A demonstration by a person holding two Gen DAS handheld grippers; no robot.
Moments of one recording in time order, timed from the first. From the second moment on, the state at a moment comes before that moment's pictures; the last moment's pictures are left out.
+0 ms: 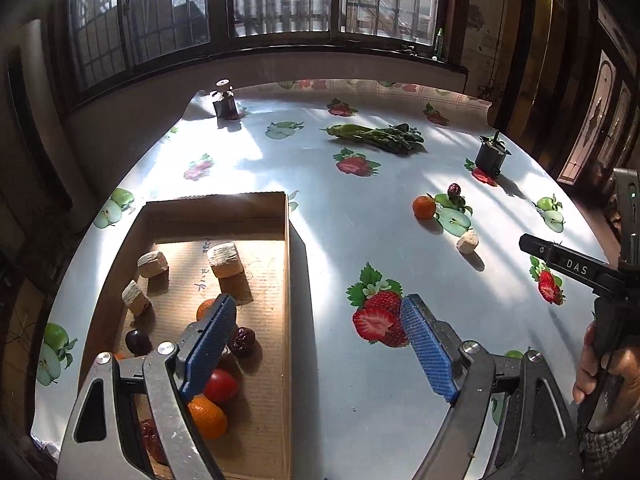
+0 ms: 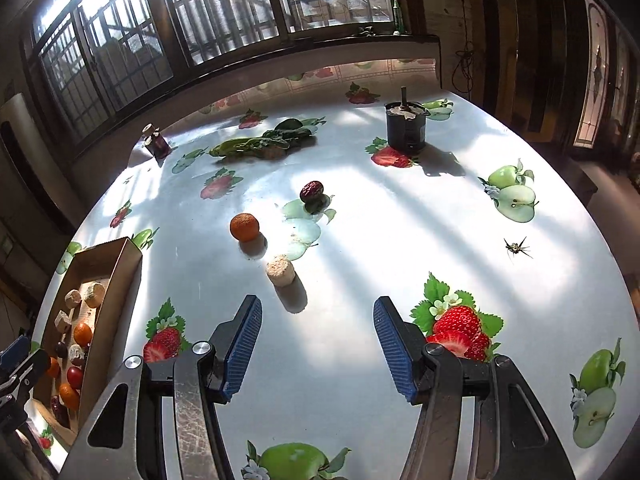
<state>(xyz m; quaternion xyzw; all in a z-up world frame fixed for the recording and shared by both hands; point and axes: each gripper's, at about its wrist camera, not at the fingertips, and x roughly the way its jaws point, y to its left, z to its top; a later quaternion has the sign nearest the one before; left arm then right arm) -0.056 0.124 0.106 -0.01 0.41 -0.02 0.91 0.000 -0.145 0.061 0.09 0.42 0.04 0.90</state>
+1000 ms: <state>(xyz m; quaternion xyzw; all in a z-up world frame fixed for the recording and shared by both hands) 0.145 0.017 0.016 -0.04 0.49 -0.14 0.86 0.054 -0.103 0.006 0.05 0.43 0.12 0.89</state>
